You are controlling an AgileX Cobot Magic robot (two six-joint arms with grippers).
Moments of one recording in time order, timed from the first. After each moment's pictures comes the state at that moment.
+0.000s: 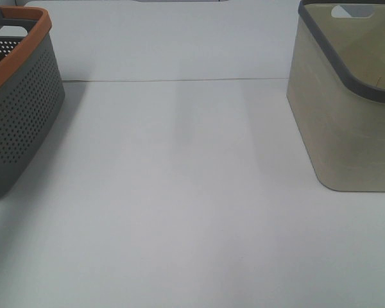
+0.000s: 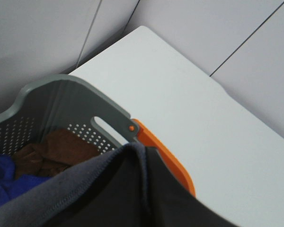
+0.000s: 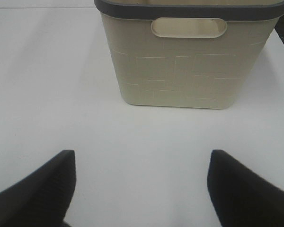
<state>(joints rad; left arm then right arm) 0.01 1.69 -1.52 0.58 0.38 -1.19 0.11 0.00 -0.50 -0.08 1.07 0.07</state>
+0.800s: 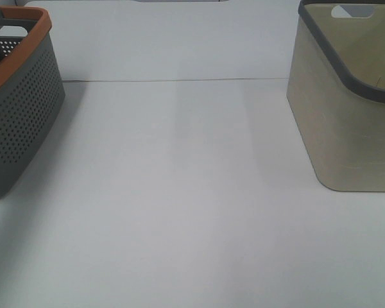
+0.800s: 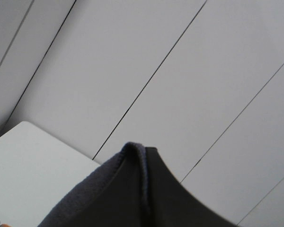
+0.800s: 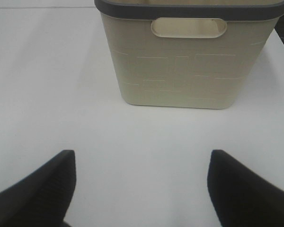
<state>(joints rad) 0.01 1.45 -1.52 0.47 0.07 -1.10 0.11 0.00 -0.50 -0.08 1.07 0.07</state>
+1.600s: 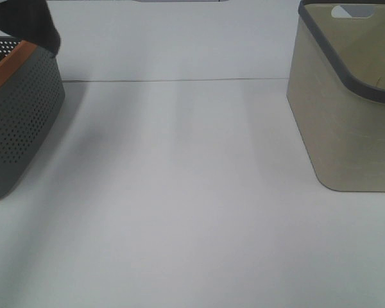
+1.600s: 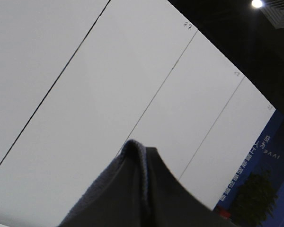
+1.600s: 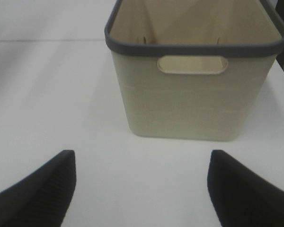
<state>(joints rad) -0.22 1.44 -1.75 0.48 0.03 -1.10 0.11 0.00 -0.52 -0.05 0.97 0.07</state>
